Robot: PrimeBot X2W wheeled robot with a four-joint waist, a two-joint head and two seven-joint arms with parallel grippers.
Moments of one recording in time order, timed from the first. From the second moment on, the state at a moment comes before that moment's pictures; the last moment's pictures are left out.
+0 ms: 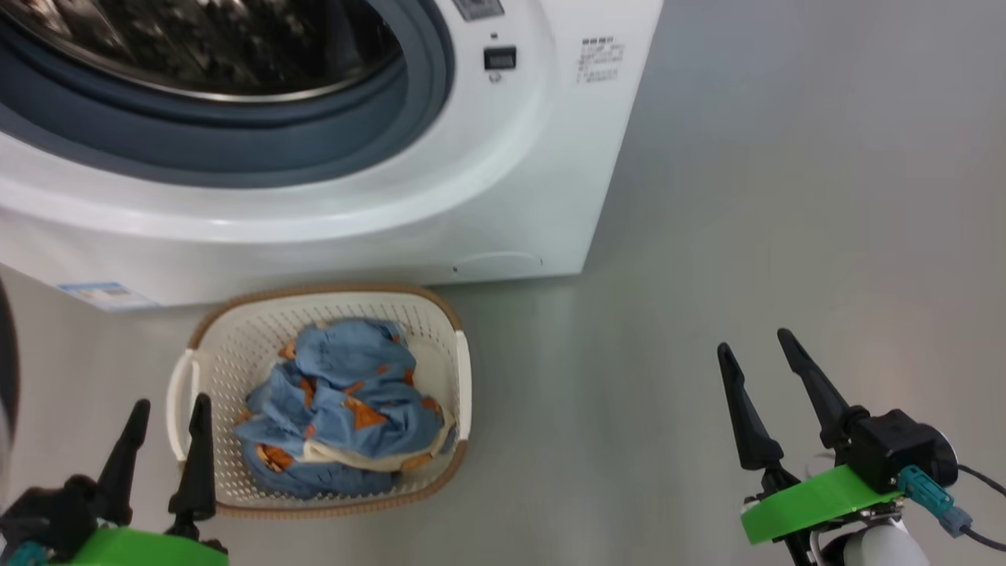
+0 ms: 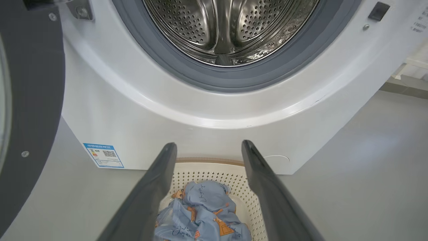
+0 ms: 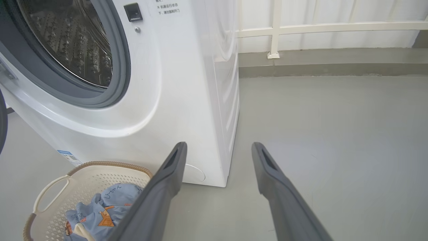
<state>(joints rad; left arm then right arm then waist) -0.08 0.23 -0.08 0.23 -0.48 -0.13 -0.26 -0.10 -0.05 0.02 0.10 0.12 0.12 -0.26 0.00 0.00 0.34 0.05</state>
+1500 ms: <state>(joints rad) -0.48 0.62 -0.57 0.62 -0.88 -0.13 -0.26 -0.19 -0.05 0.12 -0.06 0.20 0.12 -0.26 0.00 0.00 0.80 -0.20</state>
